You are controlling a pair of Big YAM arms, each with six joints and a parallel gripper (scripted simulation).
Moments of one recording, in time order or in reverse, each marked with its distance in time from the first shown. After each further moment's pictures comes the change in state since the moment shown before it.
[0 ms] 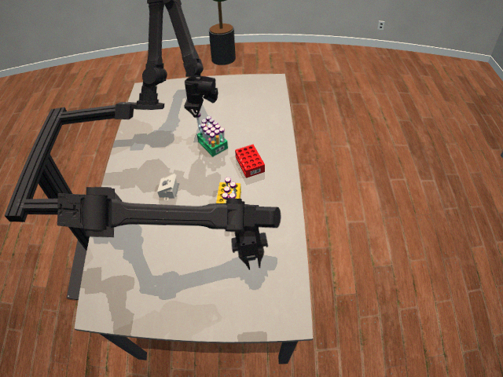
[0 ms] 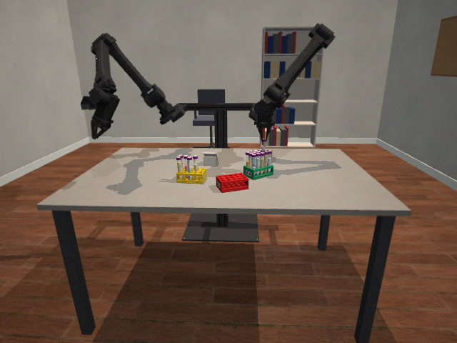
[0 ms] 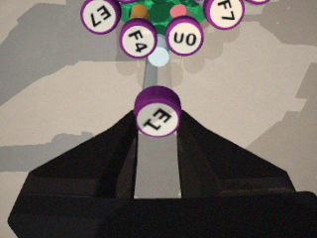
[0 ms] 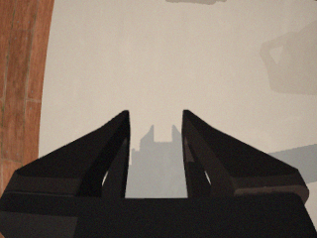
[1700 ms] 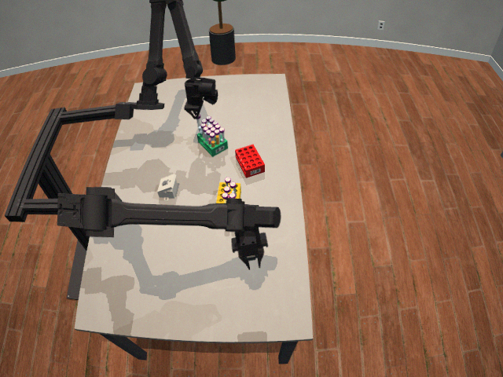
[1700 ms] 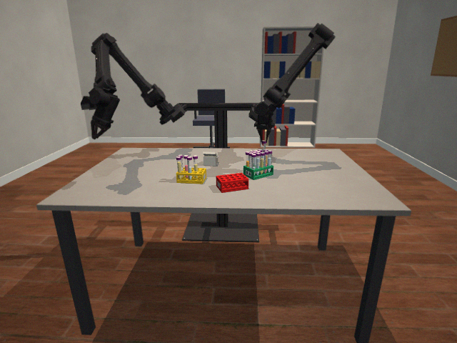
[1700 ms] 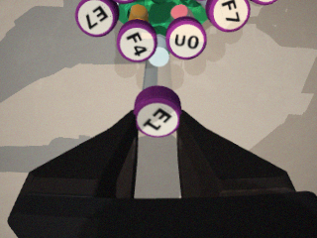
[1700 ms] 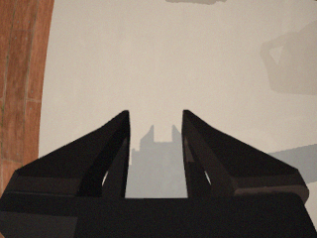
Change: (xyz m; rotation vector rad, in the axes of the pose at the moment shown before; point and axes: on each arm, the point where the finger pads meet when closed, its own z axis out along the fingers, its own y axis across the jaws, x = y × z) left arm 0.001 0.000 0.010 0.000 0.002 0.001; right arm 0.000 0.000 0.000 0.000 0.000 0.000
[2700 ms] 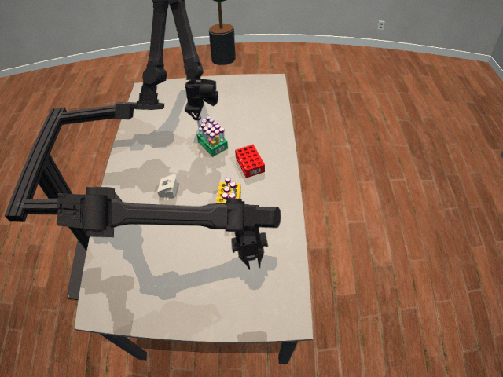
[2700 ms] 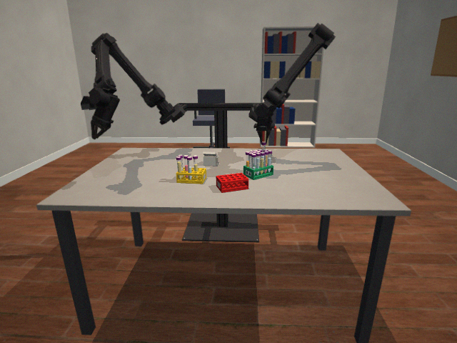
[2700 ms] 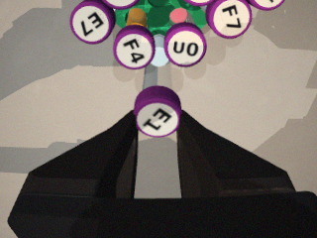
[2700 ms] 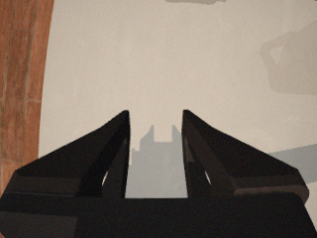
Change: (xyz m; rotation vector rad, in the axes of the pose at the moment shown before) left arm -0.002 -0.001 0.007 0.000 0.002 0.002; right arm 0.000 0.000 0.000 0.000 0.000 0.000
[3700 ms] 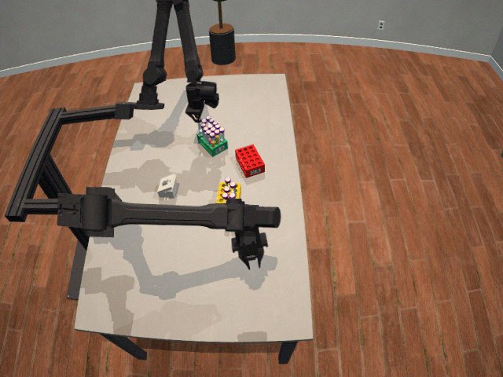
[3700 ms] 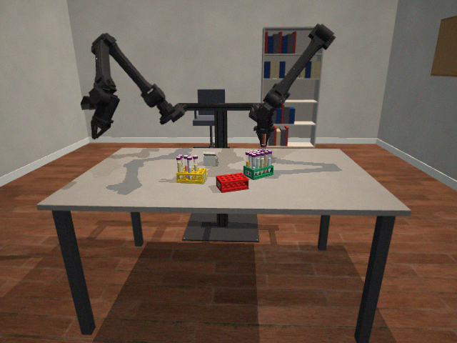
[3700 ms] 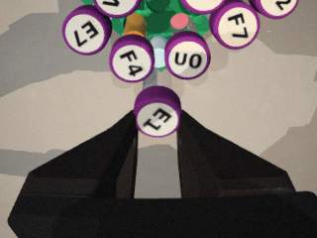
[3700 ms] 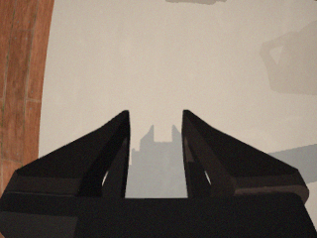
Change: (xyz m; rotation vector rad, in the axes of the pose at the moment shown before) left arm -0.001 0.000 0.013 -0.001 -0.001 -0.002; right arm 0.000 0.000 0.000 0.000 0.000 0.000
